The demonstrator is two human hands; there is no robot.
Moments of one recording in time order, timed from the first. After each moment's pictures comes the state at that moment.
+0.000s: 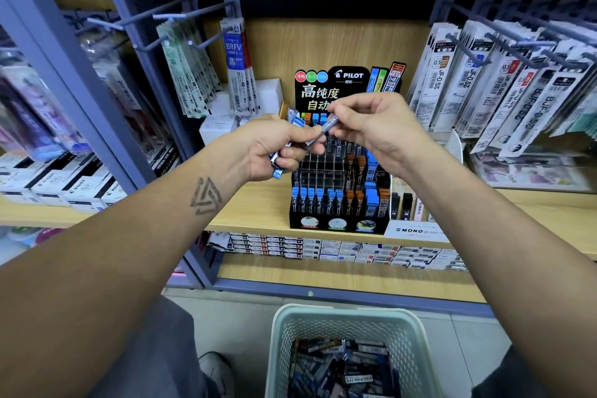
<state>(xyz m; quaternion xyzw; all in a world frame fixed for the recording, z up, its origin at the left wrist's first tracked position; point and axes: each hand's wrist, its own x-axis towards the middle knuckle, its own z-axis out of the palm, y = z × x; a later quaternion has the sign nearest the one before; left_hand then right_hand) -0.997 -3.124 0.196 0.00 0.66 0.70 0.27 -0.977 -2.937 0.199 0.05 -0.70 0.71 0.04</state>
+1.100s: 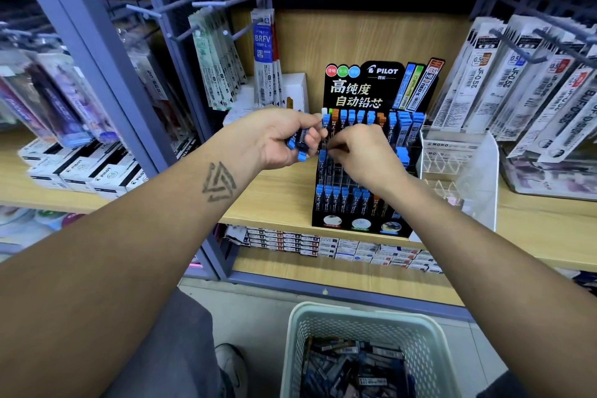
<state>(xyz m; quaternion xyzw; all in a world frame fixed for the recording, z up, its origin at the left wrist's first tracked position) -1.002 -3.143 0.205 -0.12 0.56 0.78 0.26 -0.998 -2.984 0.149 0.15 -0.95 0.23 0.13</state>
